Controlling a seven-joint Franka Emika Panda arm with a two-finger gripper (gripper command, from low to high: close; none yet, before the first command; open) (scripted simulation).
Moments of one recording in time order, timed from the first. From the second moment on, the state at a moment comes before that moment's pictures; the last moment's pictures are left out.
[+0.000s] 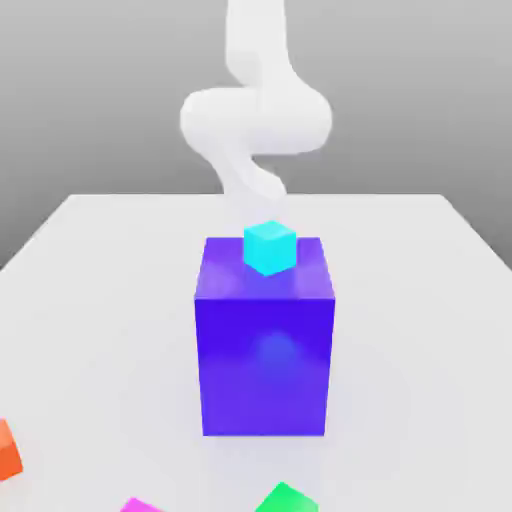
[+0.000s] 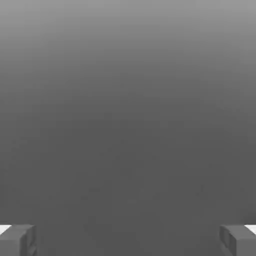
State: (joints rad) arm -0.01 -0.71 0.00 -2.29 0.00 2.32 0.82
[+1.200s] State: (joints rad) arm -0.16 0.56 -0.06 -2.18 0.08 2.73 0.96
